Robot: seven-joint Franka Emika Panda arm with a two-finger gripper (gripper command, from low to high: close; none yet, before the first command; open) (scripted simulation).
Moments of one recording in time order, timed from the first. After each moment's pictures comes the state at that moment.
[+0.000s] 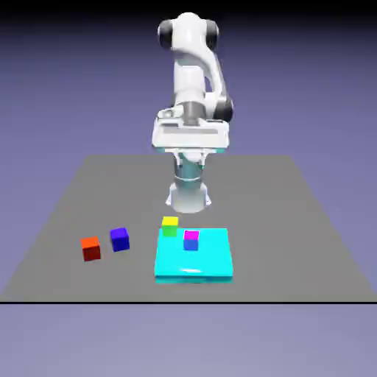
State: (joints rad) arm 0.01 -0.53 -0.03 -2.79 0.00 3.01 0.71
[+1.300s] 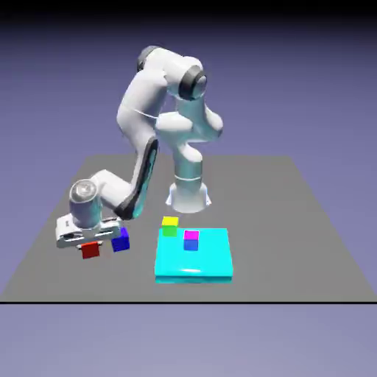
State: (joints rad) arm 0.06 0.43 -0.68 -2.31 -0.10 2.40 -0.08
